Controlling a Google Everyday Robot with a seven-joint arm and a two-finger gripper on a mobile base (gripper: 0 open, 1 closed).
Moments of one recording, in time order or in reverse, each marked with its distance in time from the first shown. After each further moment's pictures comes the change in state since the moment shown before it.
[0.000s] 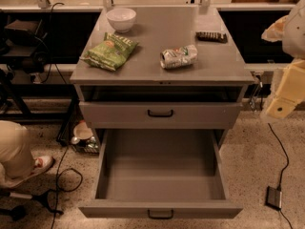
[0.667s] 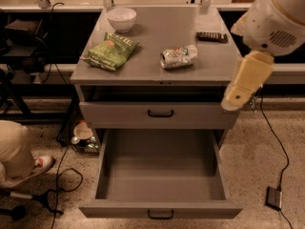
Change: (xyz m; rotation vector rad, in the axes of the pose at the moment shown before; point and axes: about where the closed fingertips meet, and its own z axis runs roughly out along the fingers) arm -0.052 -0.013 0.020 0.007 -0.073 0.005
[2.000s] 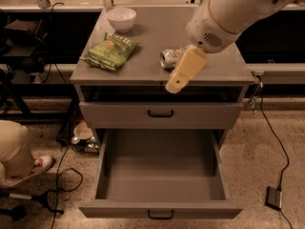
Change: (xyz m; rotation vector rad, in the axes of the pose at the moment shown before) arm -0.093 -0.038 0.074 0.002 -0.232 0.046
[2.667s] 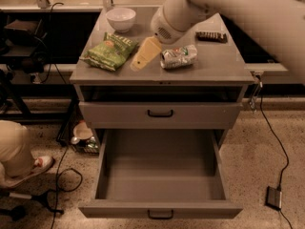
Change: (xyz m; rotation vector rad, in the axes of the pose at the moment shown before) arm -0.060 -0.077 0.110 0.056 -0.107 0.104
